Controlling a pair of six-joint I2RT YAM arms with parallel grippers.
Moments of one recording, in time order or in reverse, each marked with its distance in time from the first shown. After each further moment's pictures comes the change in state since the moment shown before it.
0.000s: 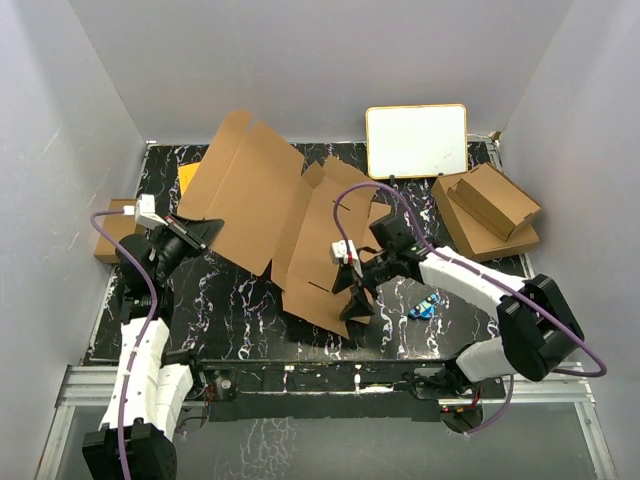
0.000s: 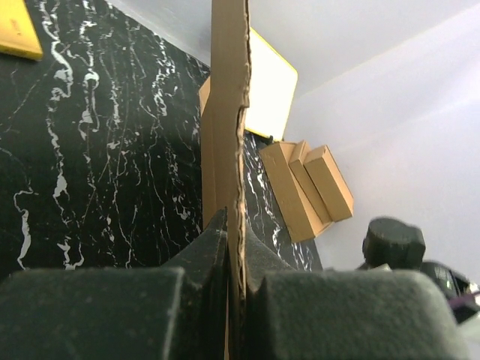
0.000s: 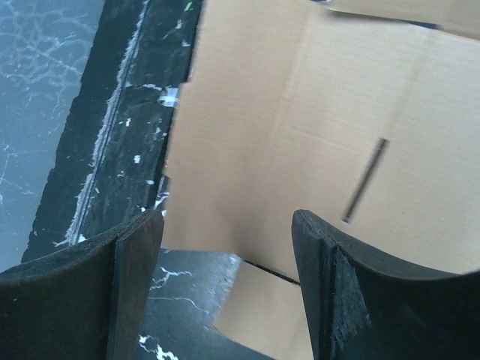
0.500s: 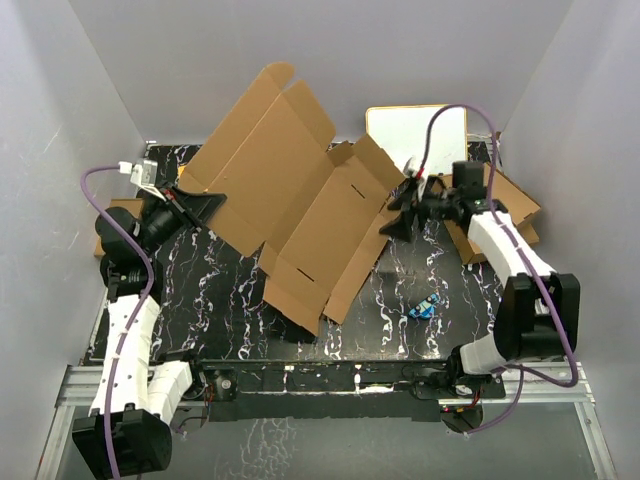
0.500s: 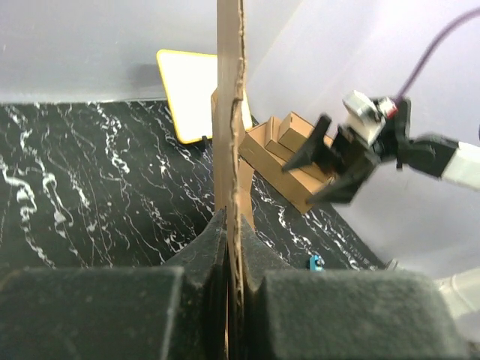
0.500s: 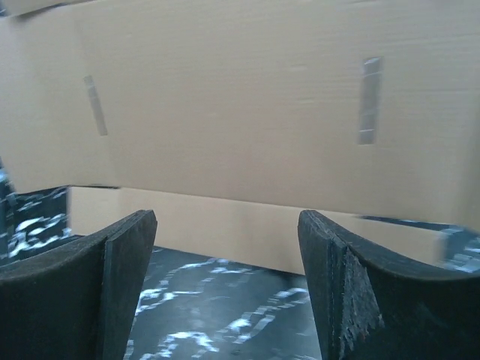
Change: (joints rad) left arm 0.000 0.121 0.238 0.097 0.248 0.217; right arm -0.552 0.043 0.209 0.045 -0.064 0.137
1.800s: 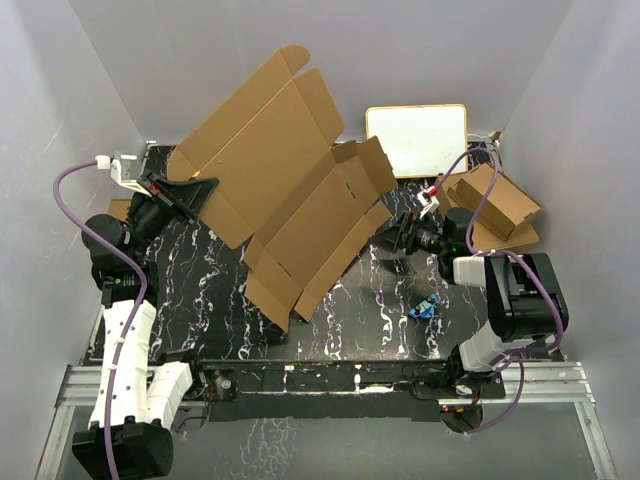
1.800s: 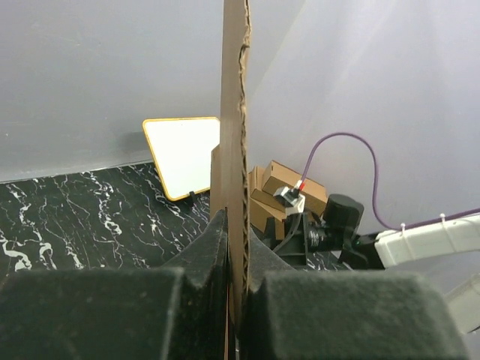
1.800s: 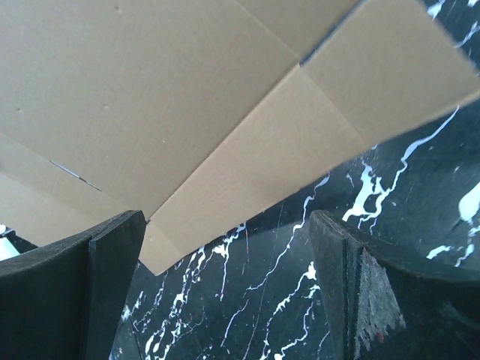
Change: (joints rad) left arm 0.000 -0.022 0.091 0.143 -0.018 -0.077; right arm -0.043 0.130 -0.468 1.058 0.174 1.135
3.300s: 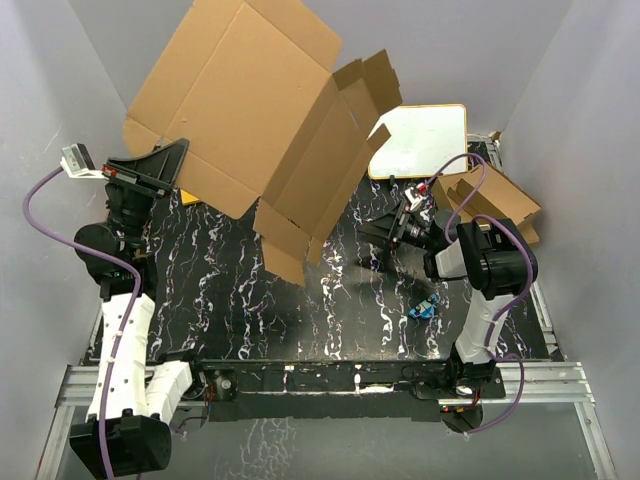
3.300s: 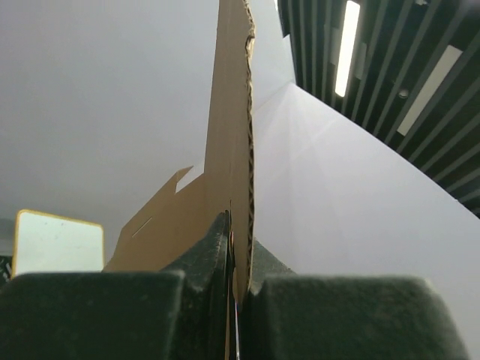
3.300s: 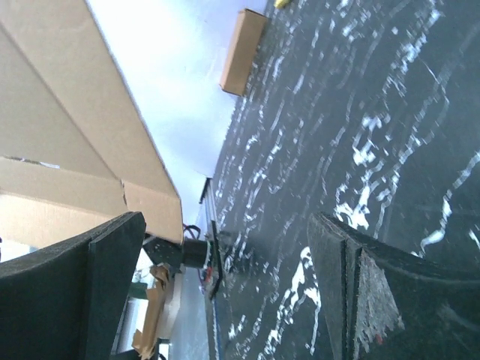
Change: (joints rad) left arm -0.006 0.034 0.024 0.289 -0.326 -0.658; right arm 0.078 0.356 0.039 0.624 -0.085 0.625
